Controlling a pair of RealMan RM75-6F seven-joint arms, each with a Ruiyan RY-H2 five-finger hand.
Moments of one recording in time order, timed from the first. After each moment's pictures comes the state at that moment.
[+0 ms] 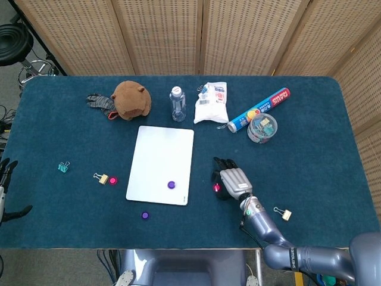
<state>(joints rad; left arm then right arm) -0.09 -1.00 -0.07 -1.78 1.33 1.42 0.10 0.76 -1.61 0.12 -1.52 -0.90 0.95 -0.35</state>
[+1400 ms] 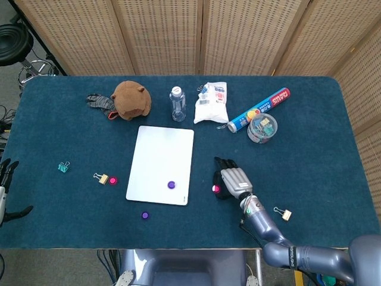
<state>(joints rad) -0.09 -1.01 -0.07 -1.78 1.32 1.41 0.11 0.74 -1.63 0.15 -1.49 -0.91 0.90 -0.31</state>
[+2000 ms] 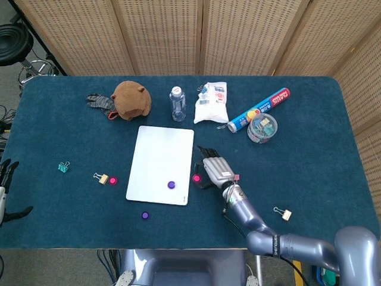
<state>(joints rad) -0.09 -1.00 -0.07 -1.79 1.32 1.41 0.10 0.85 -1.72 0.28 -1.42 -0.86 0.86 -0.29</state>
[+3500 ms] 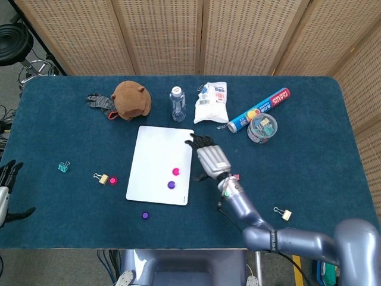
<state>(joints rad) -0.11 -0.99 -0.05 -1.78 1.33 1.37 0.07 0.89 -1.61 0.28 -1.52 -0.88 0.96 -0.38</state>
